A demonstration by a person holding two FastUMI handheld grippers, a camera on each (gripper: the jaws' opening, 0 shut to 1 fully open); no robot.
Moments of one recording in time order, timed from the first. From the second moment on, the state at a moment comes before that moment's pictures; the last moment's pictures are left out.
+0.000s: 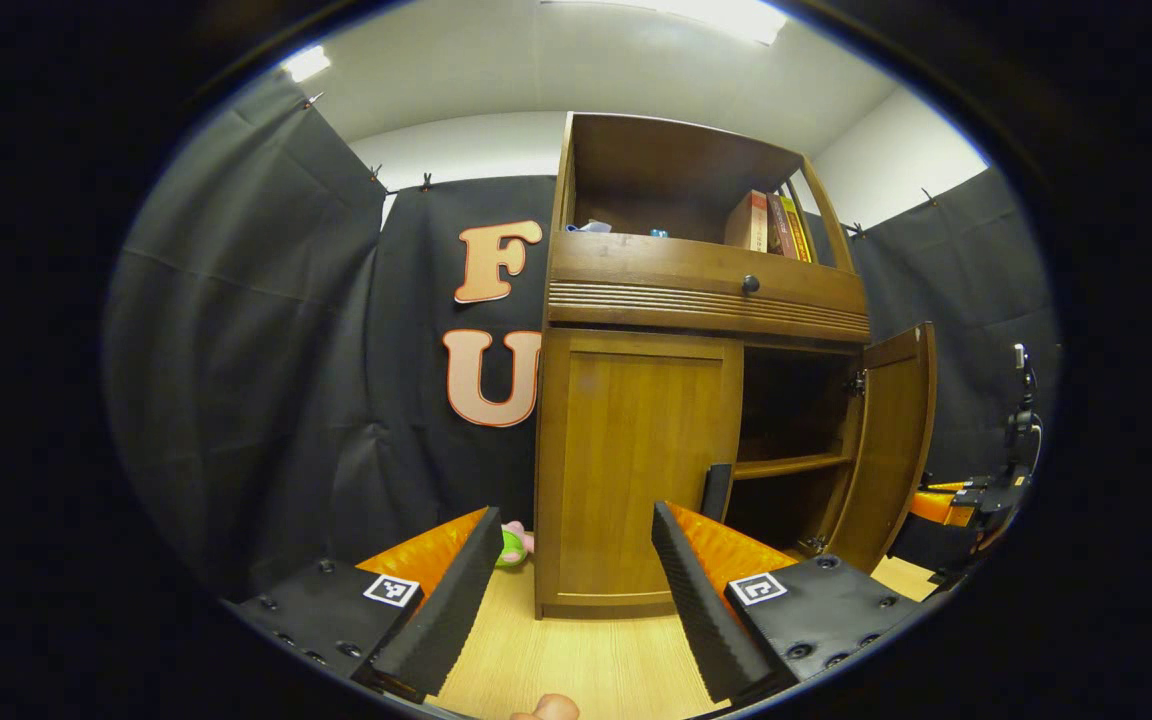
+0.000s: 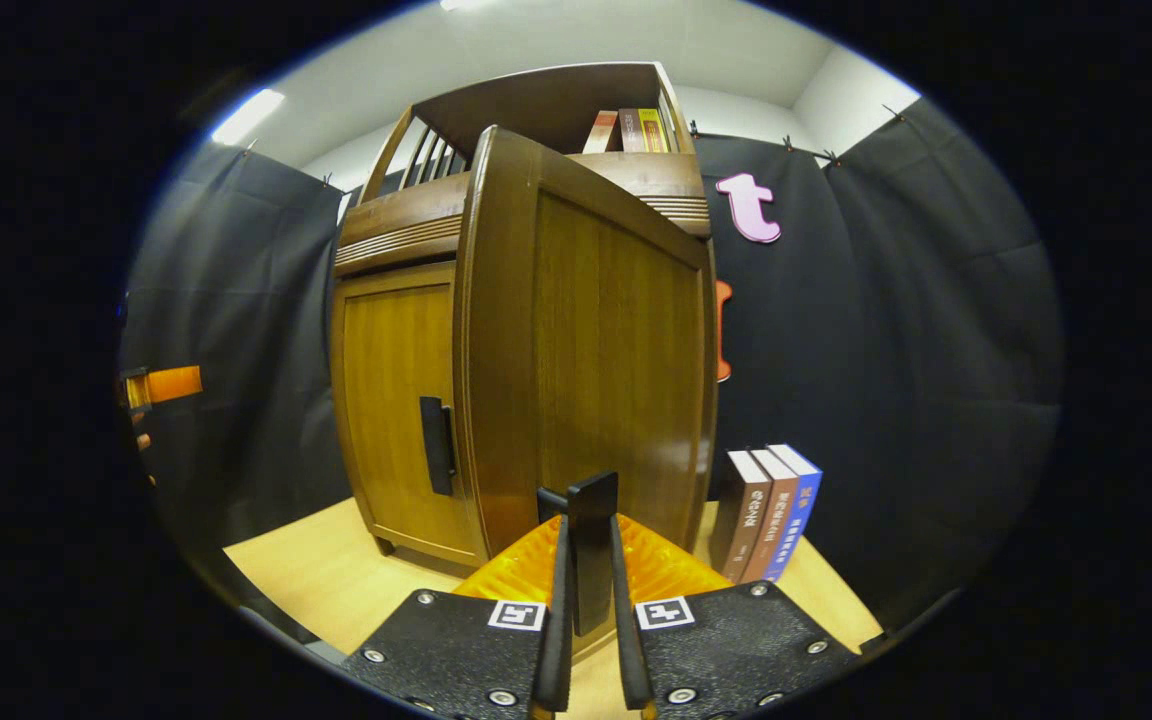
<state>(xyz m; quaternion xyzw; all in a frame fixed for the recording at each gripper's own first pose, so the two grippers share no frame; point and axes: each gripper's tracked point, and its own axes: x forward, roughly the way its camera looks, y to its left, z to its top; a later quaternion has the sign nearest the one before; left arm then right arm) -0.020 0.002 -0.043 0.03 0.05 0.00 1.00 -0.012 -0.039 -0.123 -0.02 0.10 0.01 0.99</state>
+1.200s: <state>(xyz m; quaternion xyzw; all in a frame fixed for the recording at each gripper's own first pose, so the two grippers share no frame) 0.059 -0.100 -0.097 0.03 0.08 -0.06 0.99 -0.055 -0.179 -0.114 -0.01 0.09 -0.10 0.99</state>
